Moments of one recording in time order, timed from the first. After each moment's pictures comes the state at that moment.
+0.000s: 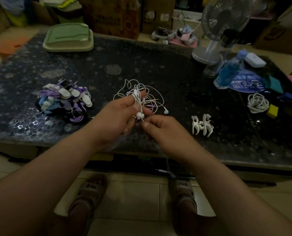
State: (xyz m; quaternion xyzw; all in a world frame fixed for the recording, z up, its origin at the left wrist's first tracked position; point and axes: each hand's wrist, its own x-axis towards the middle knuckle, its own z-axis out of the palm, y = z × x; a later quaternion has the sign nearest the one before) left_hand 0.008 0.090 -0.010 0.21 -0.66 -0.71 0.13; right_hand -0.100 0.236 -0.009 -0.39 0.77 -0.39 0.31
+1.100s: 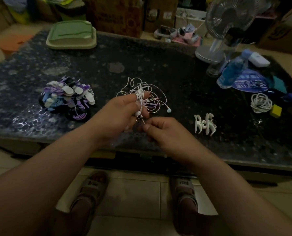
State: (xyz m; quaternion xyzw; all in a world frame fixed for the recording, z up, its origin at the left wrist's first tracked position) left_hand 0.010 0.083 -0.007 0.22 -0.68 -0.69 0.12; right_hand -0.093 0.236 -0.007 -0.37 0.75 -0.42 0.36
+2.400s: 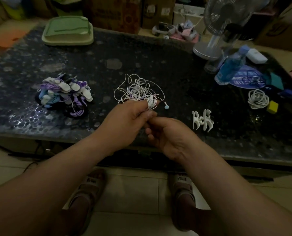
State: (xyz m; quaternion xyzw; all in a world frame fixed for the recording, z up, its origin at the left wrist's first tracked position) left_hand 0.012 0.104 -0.026 0.15 -0.91 -0.35 0.18; right_hand -0.087 0.226 -0.011 -0.03 0.57 -0.64 0.52
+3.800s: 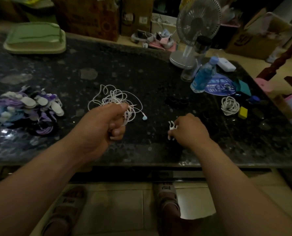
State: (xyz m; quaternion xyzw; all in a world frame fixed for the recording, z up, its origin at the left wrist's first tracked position) left_hand -0.025 0.106 -0.004 0.23 -0.50 -0.83 0.11; right_hand -0.217 0.272 -0.033 -0.25 0.96 -0.01 0.13
